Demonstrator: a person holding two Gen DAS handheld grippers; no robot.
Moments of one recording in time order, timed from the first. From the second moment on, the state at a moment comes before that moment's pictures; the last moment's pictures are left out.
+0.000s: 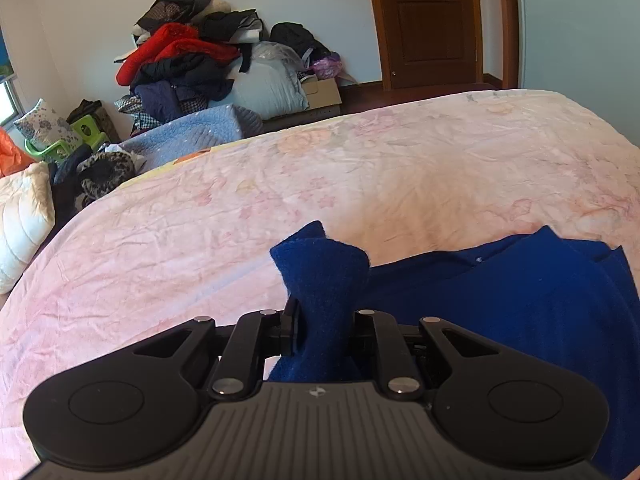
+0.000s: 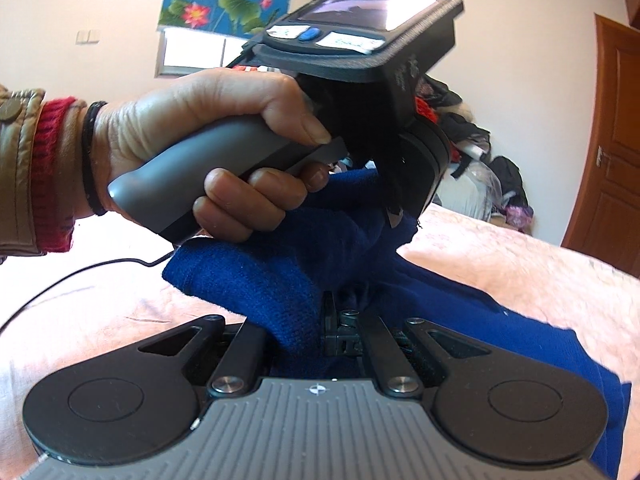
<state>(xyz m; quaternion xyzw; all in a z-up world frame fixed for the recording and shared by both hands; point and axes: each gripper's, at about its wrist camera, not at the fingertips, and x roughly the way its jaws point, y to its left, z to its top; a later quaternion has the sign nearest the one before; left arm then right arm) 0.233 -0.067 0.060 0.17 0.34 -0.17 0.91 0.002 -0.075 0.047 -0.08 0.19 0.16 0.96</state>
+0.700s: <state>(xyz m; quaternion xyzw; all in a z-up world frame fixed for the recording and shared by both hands) 0.202 -0.158 0.062 0.20 0.33 -0.21 0.90 -0.027 -0.155 0.037 0.03 0.21 0.12 0.97</state>
